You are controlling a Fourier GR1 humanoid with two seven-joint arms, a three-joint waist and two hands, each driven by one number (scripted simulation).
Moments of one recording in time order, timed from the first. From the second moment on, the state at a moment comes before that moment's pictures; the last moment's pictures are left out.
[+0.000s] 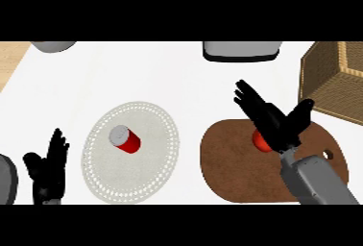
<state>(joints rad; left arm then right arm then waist) 0.09 0.27 -0.06 -1.38 0.18 0.43 0.04 -0.32 -0.32 0.33 -1.42 -0.48 -0.02 0.13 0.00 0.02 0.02</state>
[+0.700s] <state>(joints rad) -0.11 0.39 -0.10 -1.43 0.22 0.21 0.12 -0.53 -0.40 0.36 -1.62 -0.40 0.63 -0.33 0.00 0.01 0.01</state>
